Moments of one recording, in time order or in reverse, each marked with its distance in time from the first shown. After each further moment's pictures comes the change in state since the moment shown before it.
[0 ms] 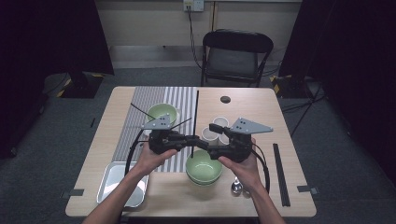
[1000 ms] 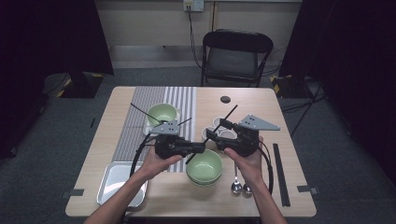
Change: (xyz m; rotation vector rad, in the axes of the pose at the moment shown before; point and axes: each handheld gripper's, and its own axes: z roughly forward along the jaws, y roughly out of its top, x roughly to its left) left arm -0.007 -0.004 0.010 0.028 -0.048 -0.020; right arm -0.024 -0.008 -0.004 -0.035 -0.133 0.053
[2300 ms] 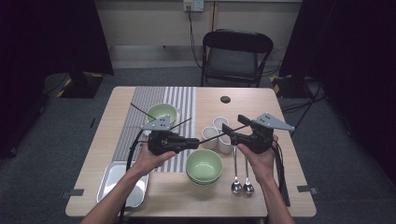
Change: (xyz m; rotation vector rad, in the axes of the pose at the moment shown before) left arm 0.007 0.005 -0.018 -0.022 0.004 0.010; right arm -0.032 -0.004 -0.020 -0.017 -0.157 0.001
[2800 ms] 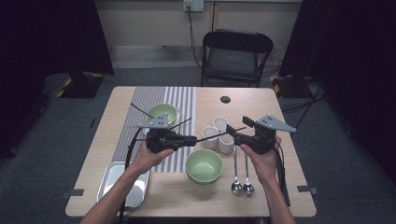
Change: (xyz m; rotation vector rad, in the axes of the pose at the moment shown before) left arm 0.011 -0.003 -0.007 0.000 0.037 -0.010; right arm -0.013 -0.009 -0.002 0.010 -0.058 0.012
